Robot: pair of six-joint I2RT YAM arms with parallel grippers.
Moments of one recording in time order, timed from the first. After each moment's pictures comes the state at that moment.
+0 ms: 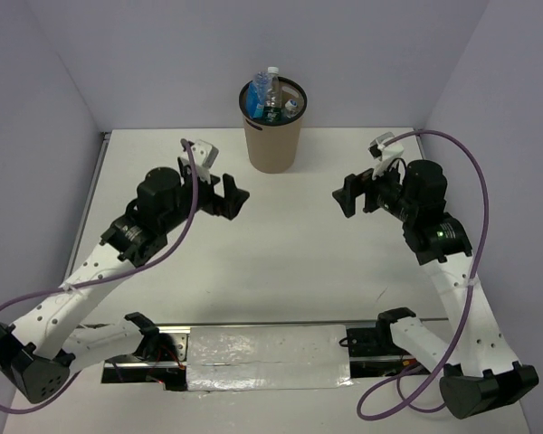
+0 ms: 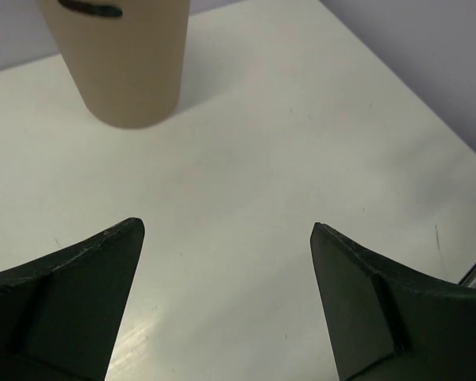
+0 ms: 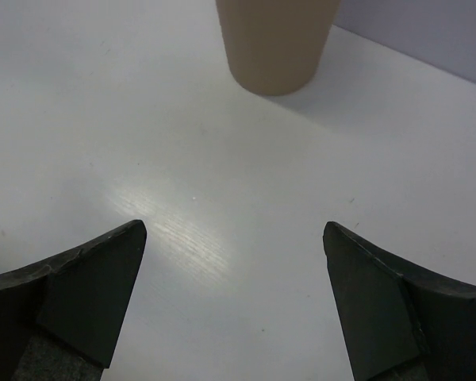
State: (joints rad) left arm -0.59 1.04 1.10 -0.23 0.04 -0.19; right arm 0.20 0.88 1.09 -0.51 -0.35 -0.11
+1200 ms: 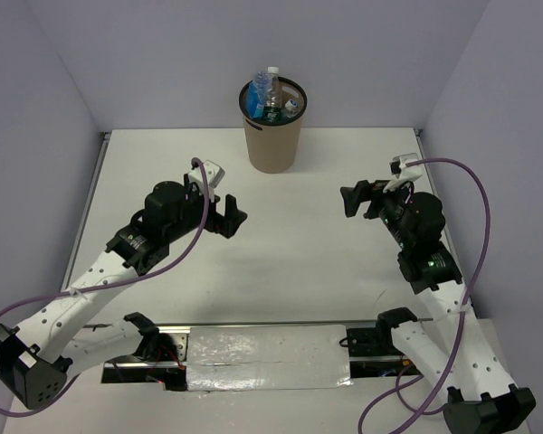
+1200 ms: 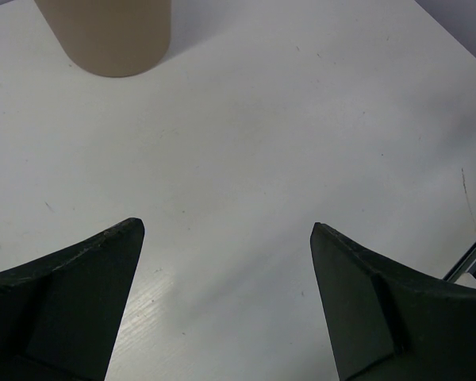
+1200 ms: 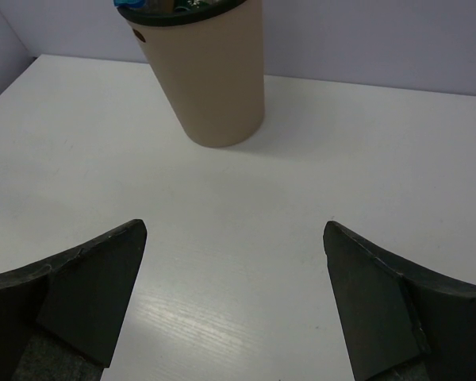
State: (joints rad) left arm -0.59 0.98 0.92 -0.24 0.10 -0.13; right arm 0.23 0.70 0.78 -0.16 -0.08 0.13
